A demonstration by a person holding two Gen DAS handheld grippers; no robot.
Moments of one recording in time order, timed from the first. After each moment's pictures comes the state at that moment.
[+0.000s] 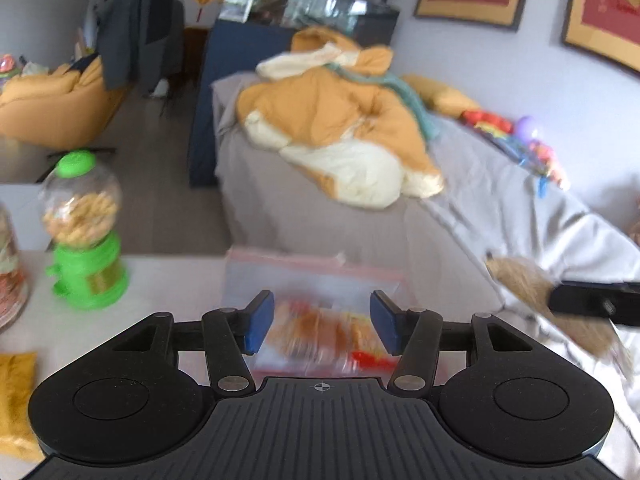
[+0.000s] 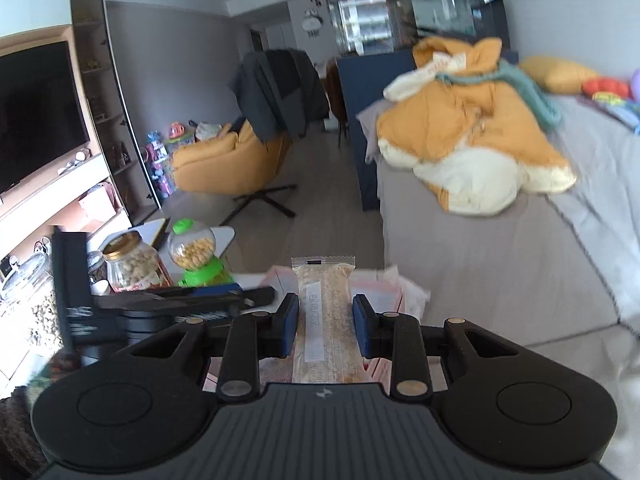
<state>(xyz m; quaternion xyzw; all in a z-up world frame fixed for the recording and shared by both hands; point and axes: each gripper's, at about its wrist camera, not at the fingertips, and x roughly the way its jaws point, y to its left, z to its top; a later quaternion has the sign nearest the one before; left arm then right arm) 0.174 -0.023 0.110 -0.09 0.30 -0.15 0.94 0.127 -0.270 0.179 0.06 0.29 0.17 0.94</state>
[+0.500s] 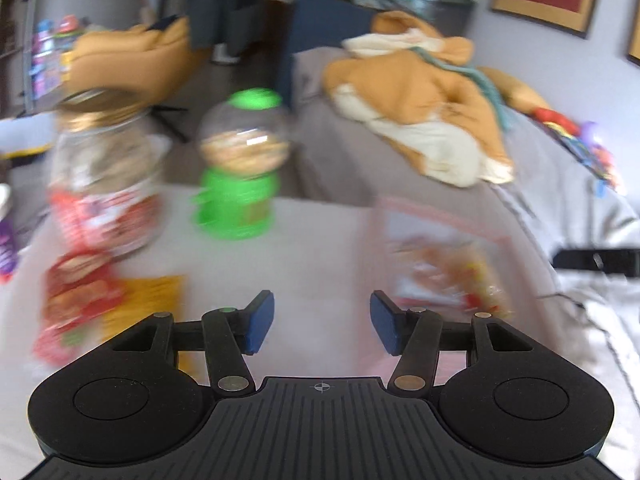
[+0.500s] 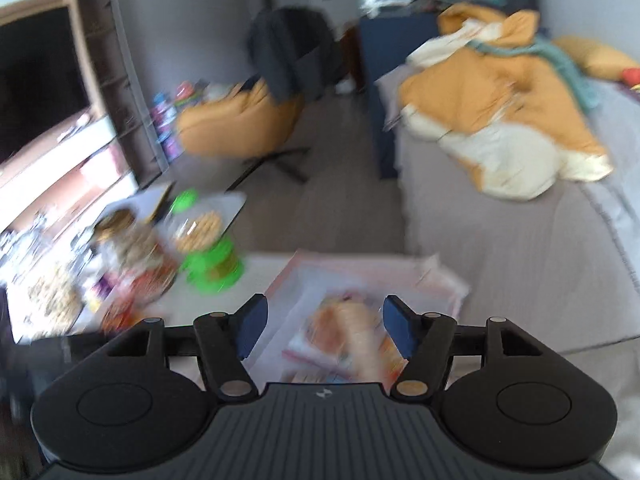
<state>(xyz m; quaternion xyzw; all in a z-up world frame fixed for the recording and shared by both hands) 0.128 0.104 0.082 -0.12 0.34 -0.05 0.93 0.172 -0.203 0.158 0.02 0.36 0.21 0.91</state>
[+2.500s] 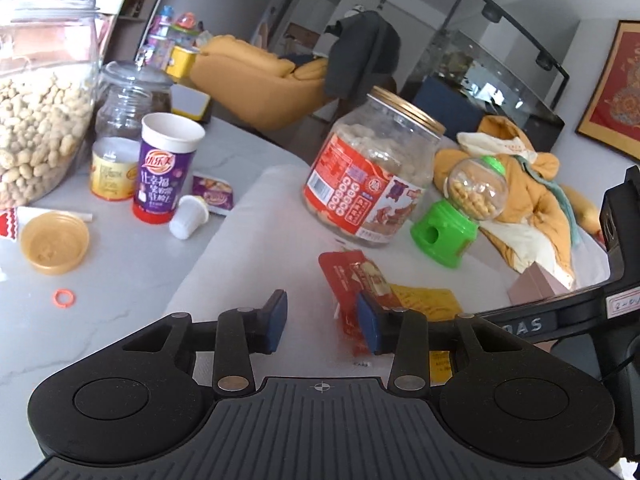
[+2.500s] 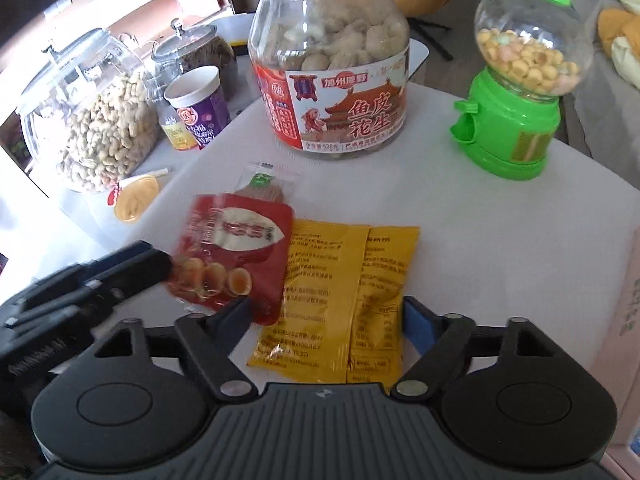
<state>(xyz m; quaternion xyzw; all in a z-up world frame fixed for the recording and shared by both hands) 0.034 0.272 0.009 -0.24 0.24 0.06 0.94 0.186 0.101 0.036 -0.12 0.46 0.33 0.81</state>
